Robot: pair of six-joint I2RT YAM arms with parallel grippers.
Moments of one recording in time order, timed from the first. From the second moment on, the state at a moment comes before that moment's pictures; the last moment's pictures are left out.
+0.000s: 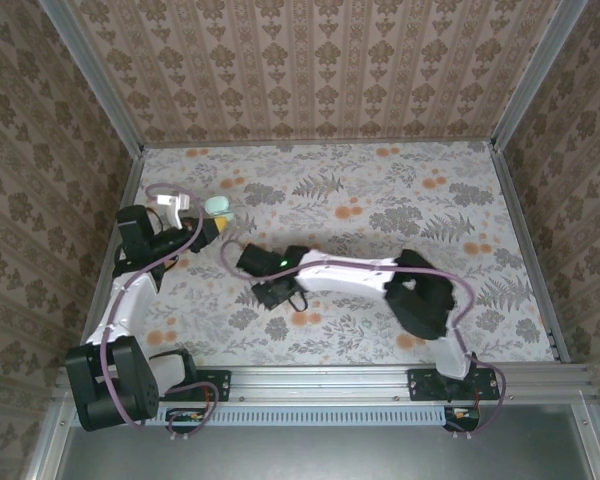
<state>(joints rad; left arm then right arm) 0.11 1.14 0.64 0.04 1.03 -0.23 1.05 1.96 1.52 -0.71 0.08 0.47</state>
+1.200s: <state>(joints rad) -0.41 1.01 0.47 0.56 0.90 -0.27 0.95 1.36 1.37 -0.48 -0.06 0.67</state>
